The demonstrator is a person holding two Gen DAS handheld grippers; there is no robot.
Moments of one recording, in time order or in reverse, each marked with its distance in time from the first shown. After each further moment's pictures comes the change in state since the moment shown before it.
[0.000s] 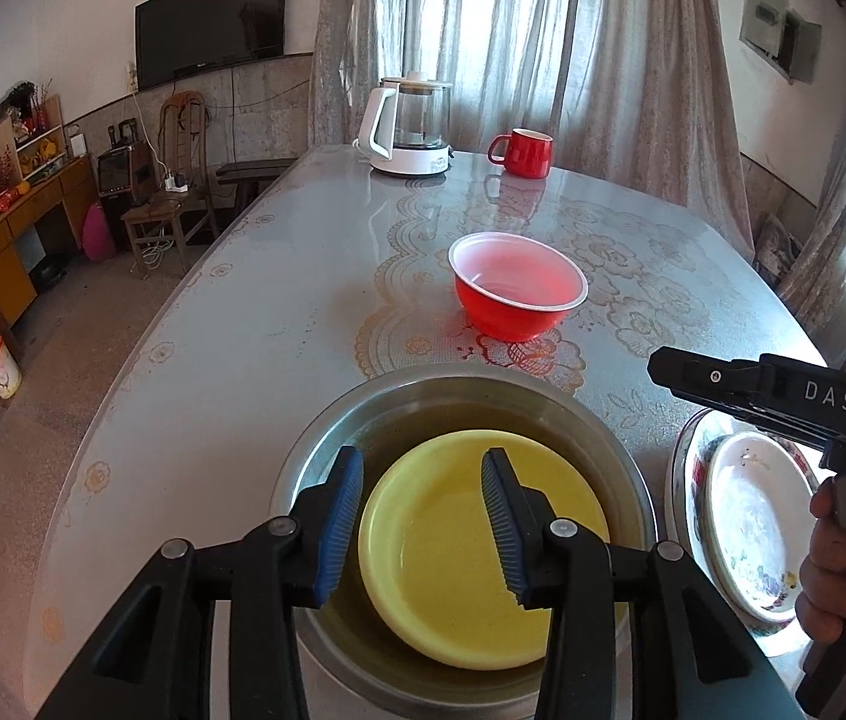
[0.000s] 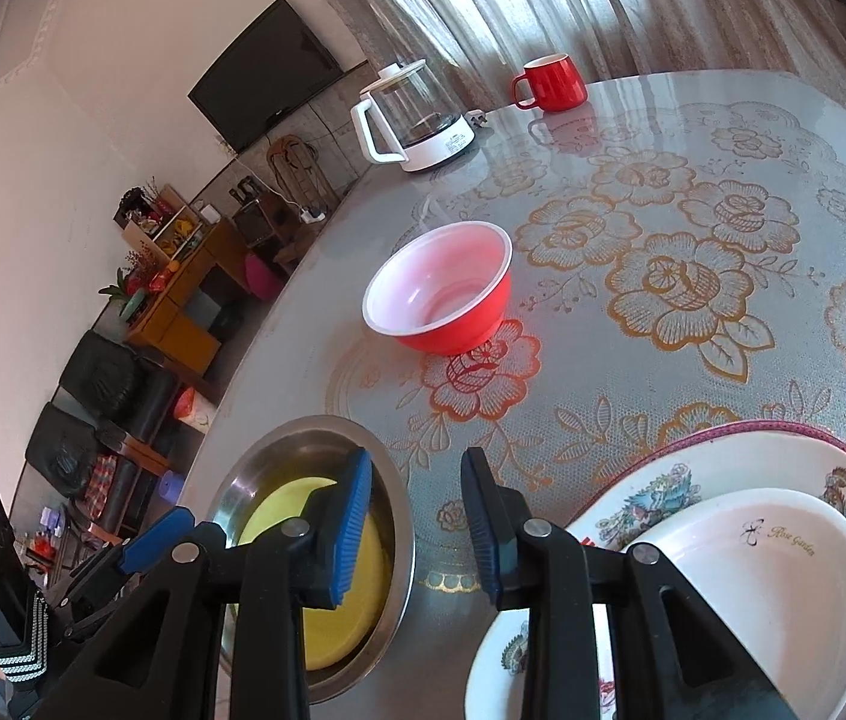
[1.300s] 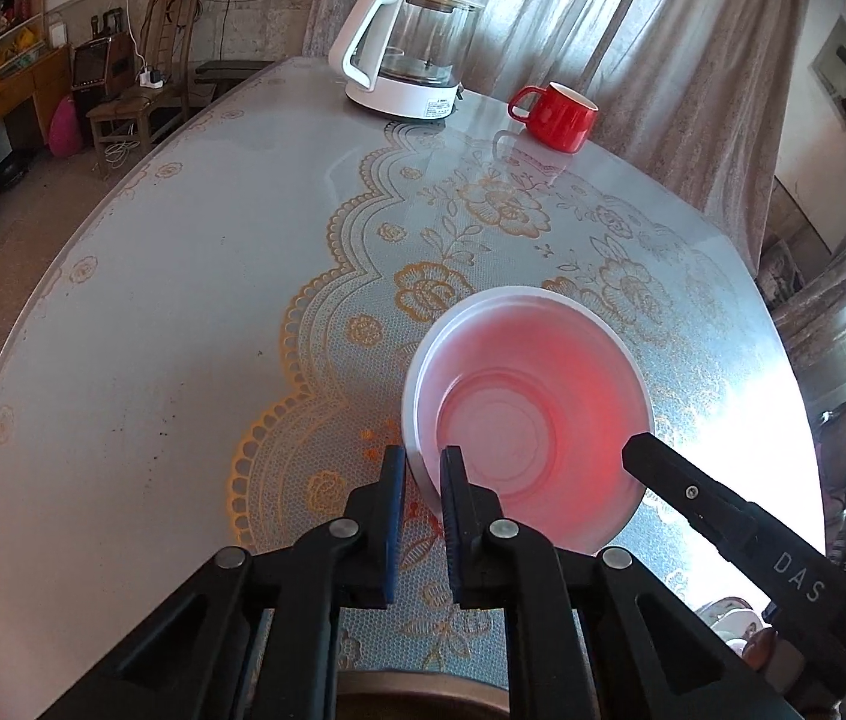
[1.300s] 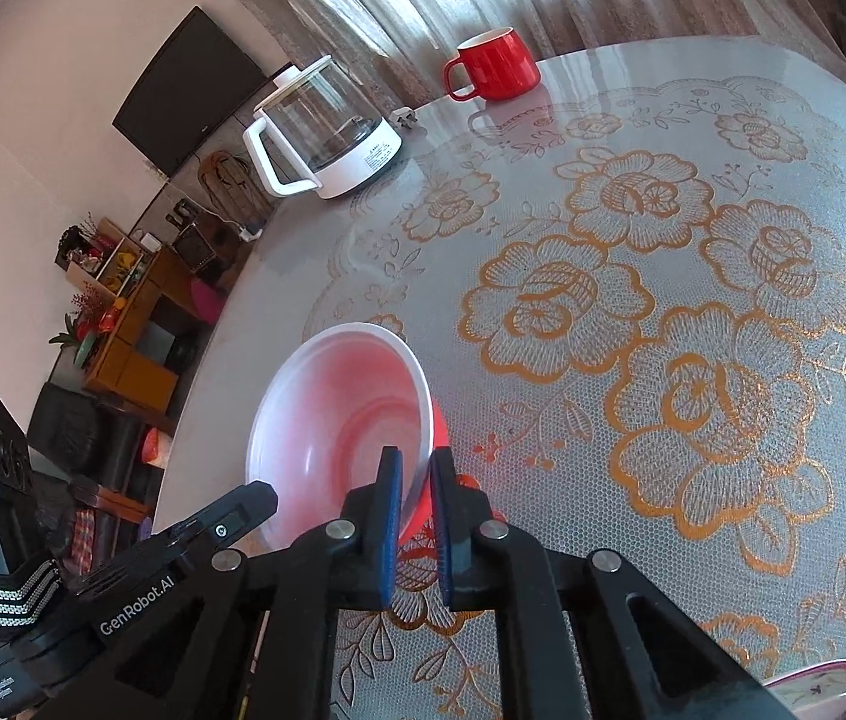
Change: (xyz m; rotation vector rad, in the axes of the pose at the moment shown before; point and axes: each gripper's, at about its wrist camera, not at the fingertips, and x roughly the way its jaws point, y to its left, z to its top) left arm 0.126 -0.009 0.105 -0.169 0.210 -0.106; right arm 0.080 -0.038 0.086 0.138 0.022 -0.076
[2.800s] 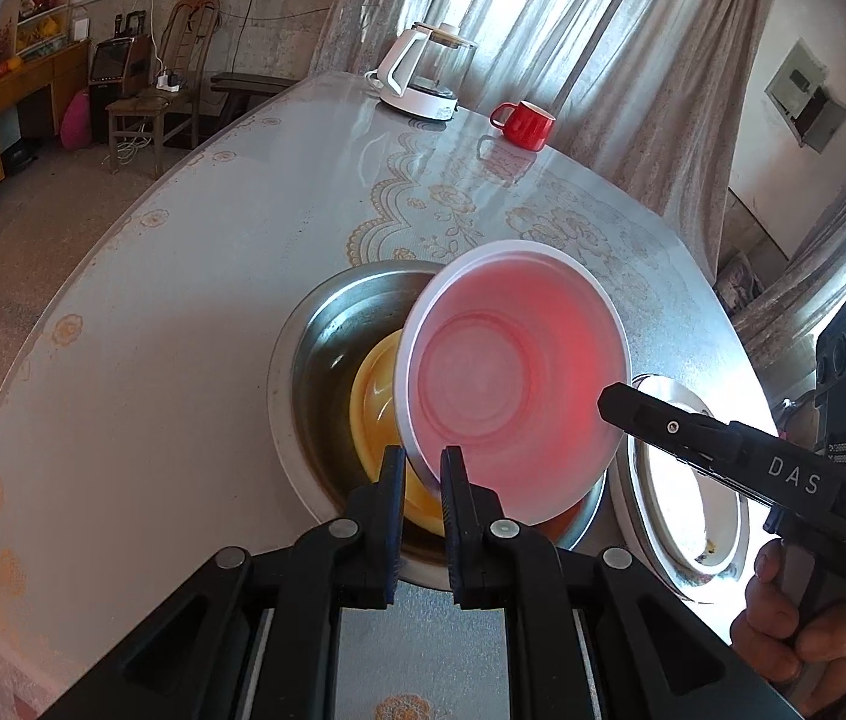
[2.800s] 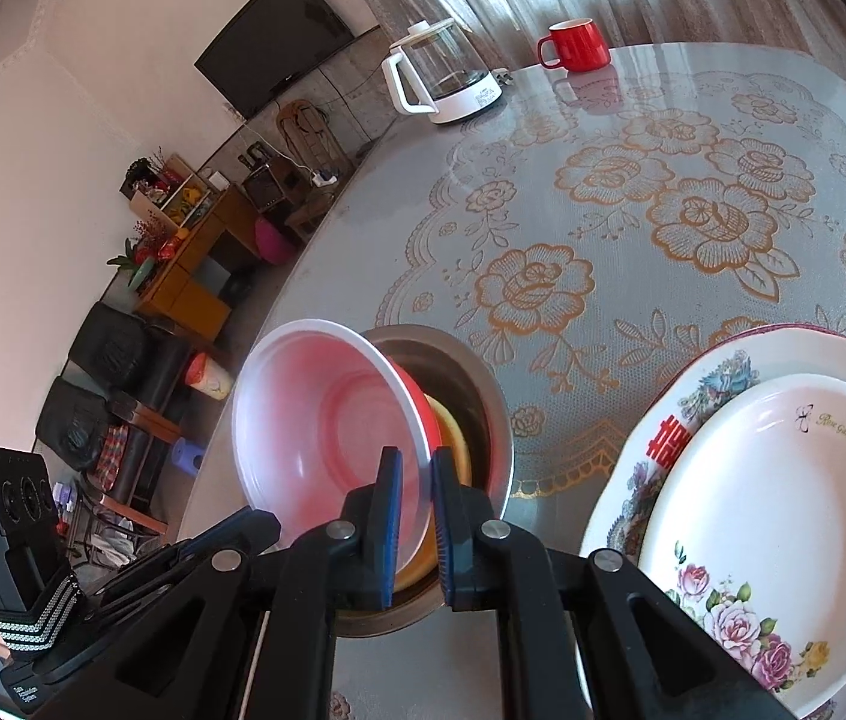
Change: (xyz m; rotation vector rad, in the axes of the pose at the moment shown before) left arm -0.125 0.048 -0.167 -0.016 -0.079 -0.074; right arm -0.086 0.051 -0.140 -0.151 0.078 0.090
